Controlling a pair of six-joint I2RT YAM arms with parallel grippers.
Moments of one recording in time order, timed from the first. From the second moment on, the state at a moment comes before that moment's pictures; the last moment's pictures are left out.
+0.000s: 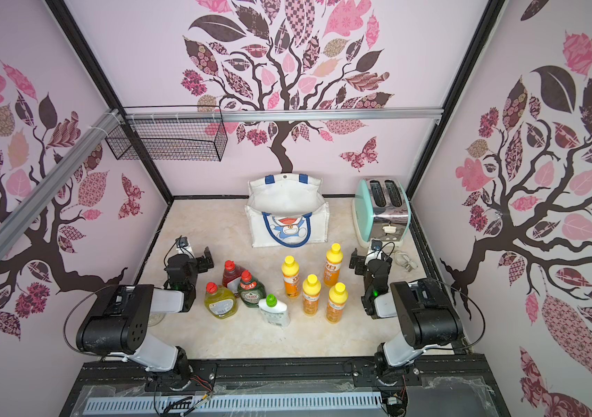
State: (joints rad) left arm 0.00 1.56 0.38 0.86 -0.23 -0.07; right arm 0.09 1.56 0.26 1.05 0.25 0.08
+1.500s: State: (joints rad) left arm -0.08 1.50 1.43 -0.47 0.16 -0.34; right arm 0.26 1.98 1.99 -0.76 -0.10 0.06
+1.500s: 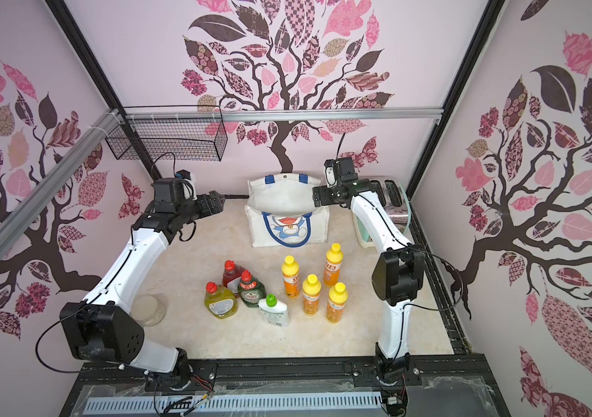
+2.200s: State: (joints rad) left arm -0.12 1.54 1.45 -0.43 0.23 -0.34; right arm 0.27 2.03 2.05 -0.87 -0.12 0.04
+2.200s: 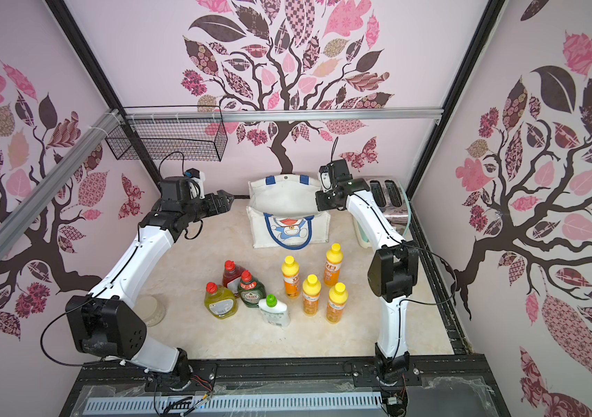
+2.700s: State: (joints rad) left arm -0.12 1.54 1.45 -0.45 0.23 -0.33; right arm 0.29 1.85 1.85 -0.87 -0.19 0.06
